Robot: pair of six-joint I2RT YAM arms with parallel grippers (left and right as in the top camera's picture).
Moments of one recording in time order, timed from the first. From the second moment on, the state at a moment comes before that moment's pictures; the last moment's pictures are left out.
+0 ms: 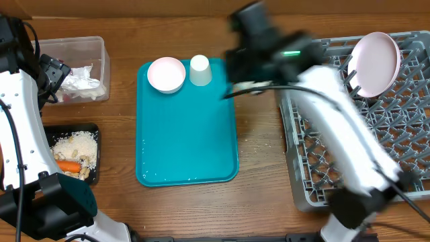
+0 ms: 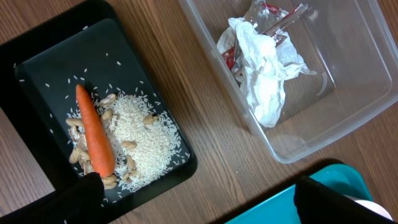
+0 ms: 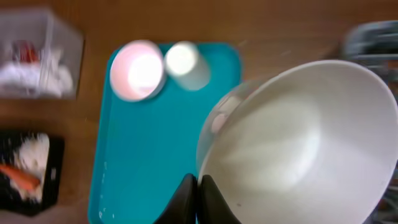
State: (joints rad) left arm 0.38 1.80 1.88 -1.29 -0.20 -0.74; right arm 0.48 1.81 2.15 -1.30 -0.03 0.43
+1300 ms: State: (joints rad) left arm 0.38 1.80 1.88 -1.29 -0.20 -0.74; right arm -0.73 1.77 1.68 -1.11 -1.01 0.05
